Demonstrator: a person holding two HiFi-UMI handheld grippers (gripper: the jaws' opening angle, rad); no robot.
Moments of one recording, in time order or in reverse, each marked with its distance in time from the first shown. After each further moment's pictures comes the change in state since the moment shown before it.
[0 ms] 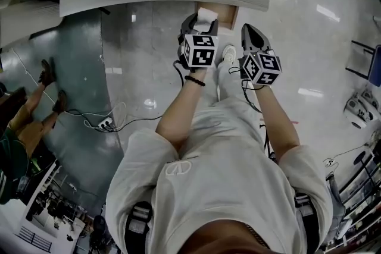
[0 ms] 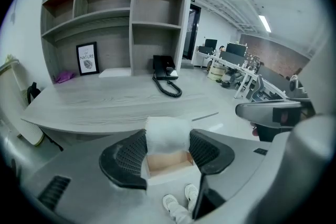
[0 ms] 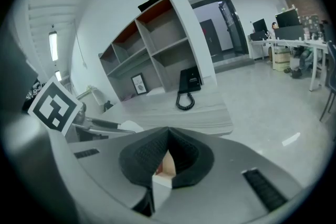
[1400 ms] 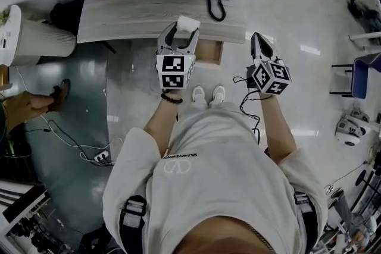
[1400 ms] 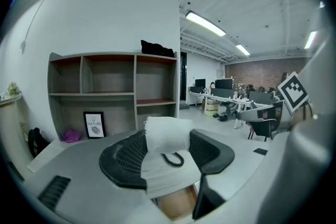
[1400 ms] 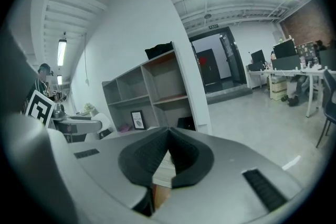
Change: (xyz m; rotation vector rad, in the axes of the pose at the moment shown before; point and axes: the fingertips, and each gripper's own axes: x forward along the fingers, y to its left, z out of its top) left arm -0.189 0.005 0.180 0.124 -0.502 -0.010; right arm -0.121 0.008 0.184 -0.078 -0.279 -0.034
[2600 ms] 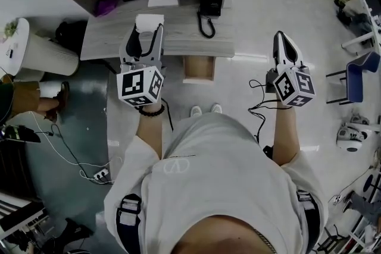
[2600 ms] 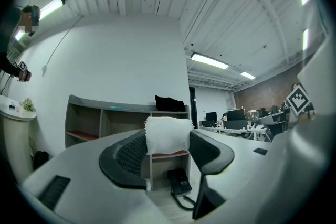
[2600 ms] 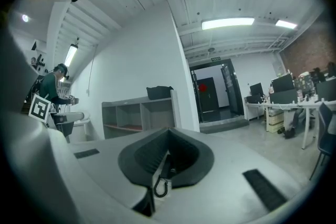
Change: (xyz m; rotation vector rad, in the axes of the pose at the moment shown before) left arm -0.114 0.038 0.155 -0.014 -0.423 0.117; right arm -0.110 -0.015 0.157 -0.133 -0.270 -0.045
